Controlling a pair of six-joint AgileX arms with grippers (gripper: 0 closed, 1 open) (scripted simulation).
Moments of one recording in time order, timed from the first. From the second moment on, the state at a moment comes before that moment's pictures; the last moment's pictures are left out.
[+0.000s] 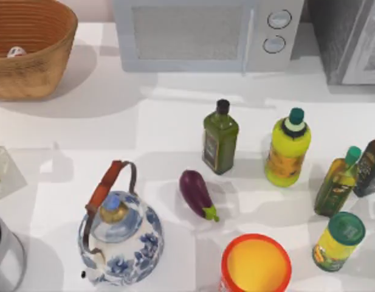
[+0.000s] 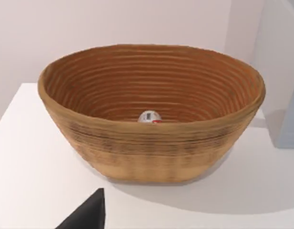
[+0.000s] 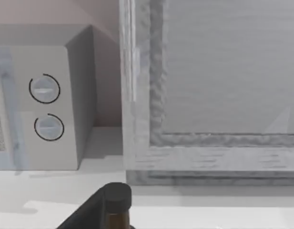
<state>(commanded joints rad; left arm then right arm) 0.04 0.58 0.59 -0.28 0.02 0.00 0.00 0.00 0.00 0.00 0.00 0.00</state>
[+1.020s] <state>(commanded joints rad) 0.07 2.29 2.17 -1.04 0.10 0.09 0.00 0.00 0.00 0.00 0.00 0.00</state>
